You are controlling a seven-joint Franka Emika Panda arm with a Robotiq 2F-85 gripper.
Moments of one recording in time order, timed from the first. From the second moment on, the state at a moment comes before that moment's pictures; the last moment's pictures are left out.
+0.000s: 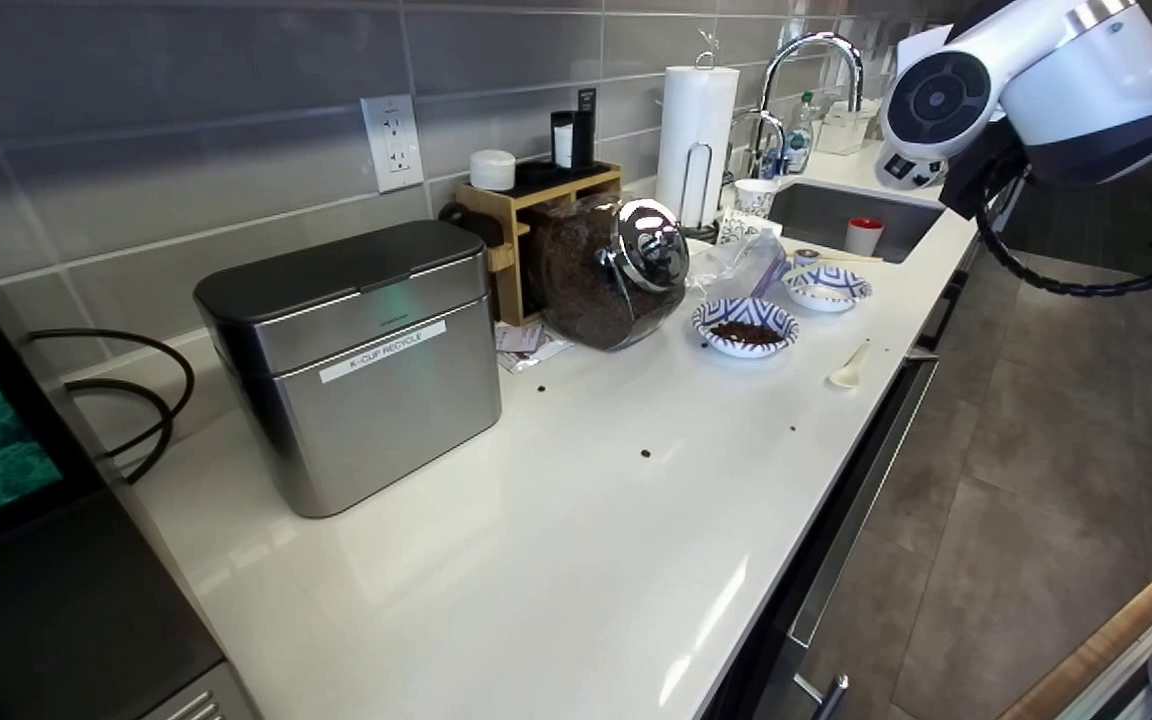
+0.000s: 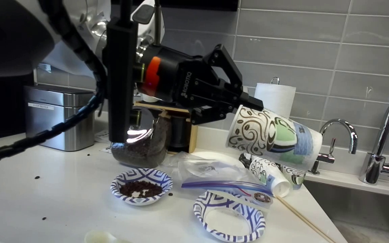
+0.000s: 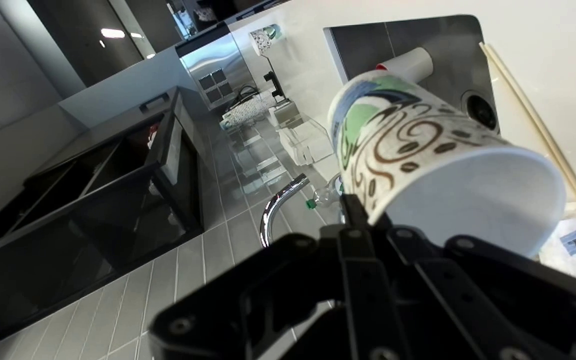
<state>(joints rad) -0.15 -0.21 0.12 -2.51 -1.81 2.14 1.22</state>
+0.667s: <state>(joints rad) -0.03 -0.12 0.06 -2.49 -1.93 1.96 1.31</state>
